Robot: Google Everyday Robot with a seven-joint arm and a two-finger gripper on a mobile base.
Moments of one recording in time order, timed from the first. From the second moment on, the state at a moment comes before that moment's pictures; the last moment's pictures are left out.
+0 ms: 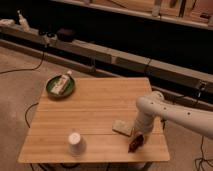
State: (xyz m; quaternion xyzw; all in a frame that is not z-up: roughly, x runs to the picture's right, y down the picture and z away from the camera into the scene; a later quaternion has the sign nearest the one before) arm 0.197 0.276 0.781 -0.38 -0.23 -0.41 0.79
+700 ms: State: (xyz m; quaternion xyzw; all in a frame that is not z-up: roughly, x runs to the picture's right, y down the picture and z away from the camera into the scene) arm 0.195 0.257 0.791 -0.38 -0.23 -0.40 0.80
